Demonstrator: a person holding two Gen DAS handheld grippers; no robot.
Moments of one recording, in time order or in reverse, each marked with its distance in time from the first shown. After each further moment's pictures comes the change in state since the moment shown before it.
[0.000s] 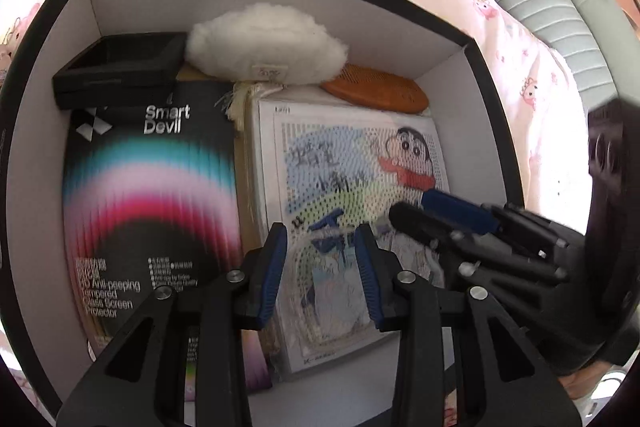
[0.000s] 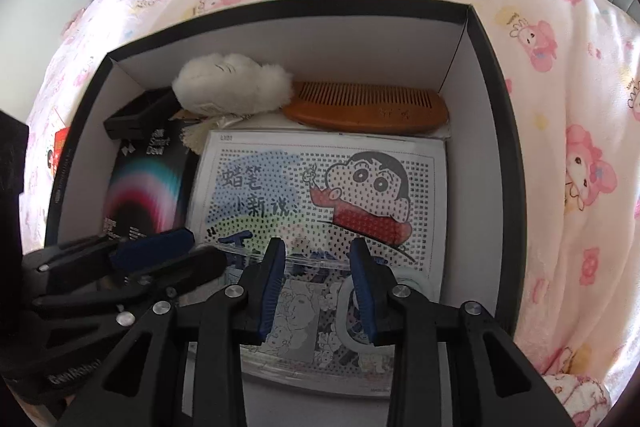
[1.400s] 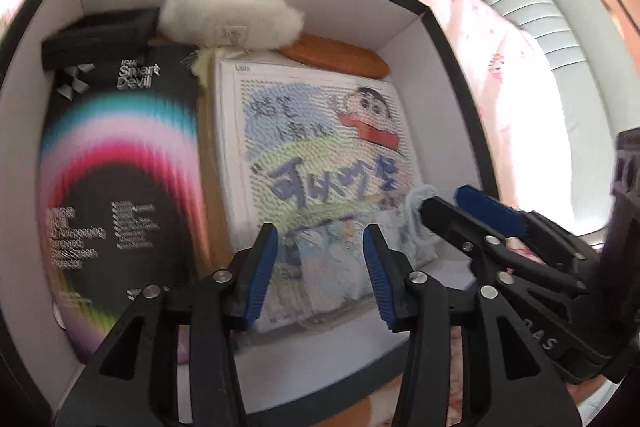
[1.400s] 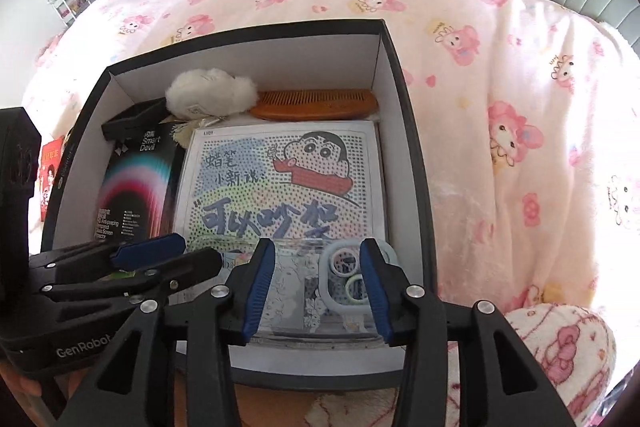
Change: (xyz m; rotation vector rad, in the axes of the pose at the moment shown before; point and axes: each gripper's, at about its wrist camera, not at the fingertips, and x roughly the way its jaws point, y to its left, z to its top) left arm -0.035 0.027 -0.058 0.051 0.007 -0.105; right arm -0.048 0.006 -0.047 0.084 -0.127 -0.132
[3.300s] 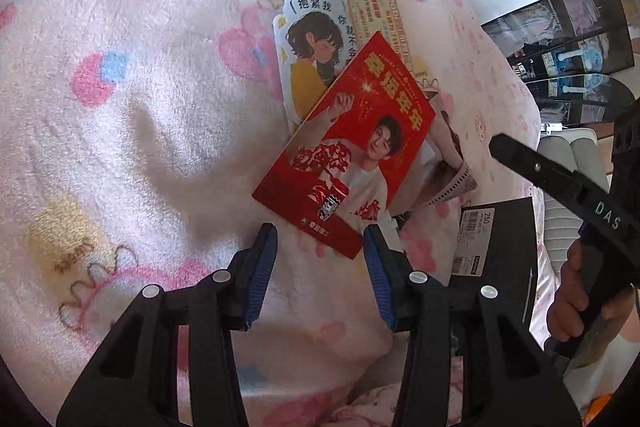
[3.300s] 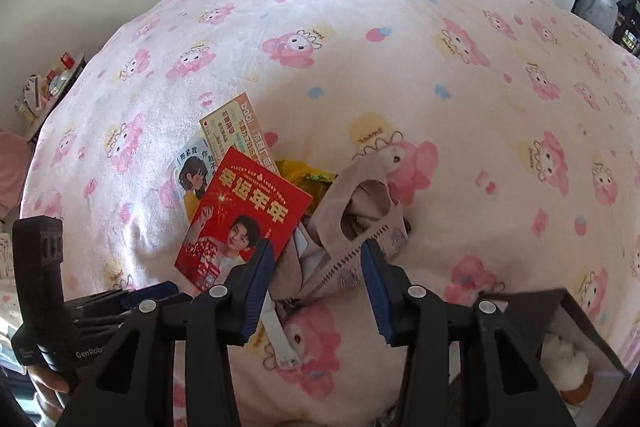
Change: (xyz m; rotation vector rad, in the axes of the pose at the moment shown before) left arm -0.070 0.319 -0.033 -0.659 -0.407 0.071; right arm 0.063 0.384 0.106 -0.631 0.013 0.320
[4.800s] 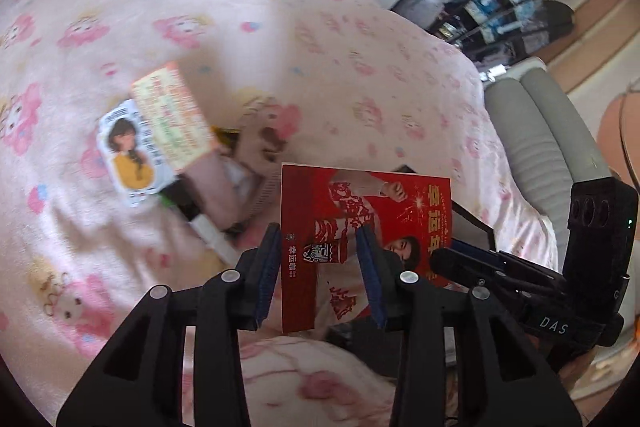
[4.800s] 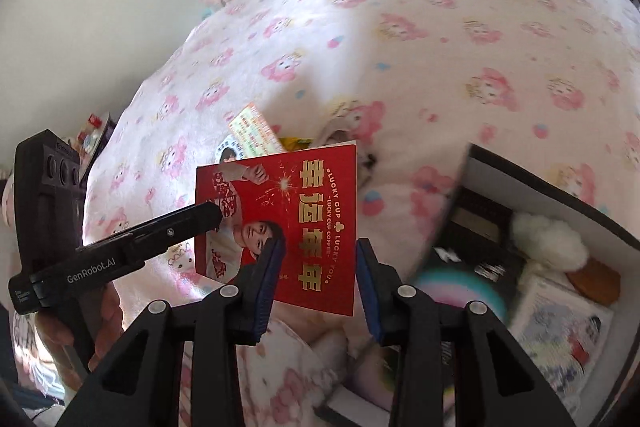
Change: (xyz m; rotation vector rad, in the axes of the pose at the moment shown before) left arm -0.041 -0.186 -0.046 0.371 -0.071 -0.084; right arm -0.128 -0.063 -0.100 0.244 -0.110 0.136
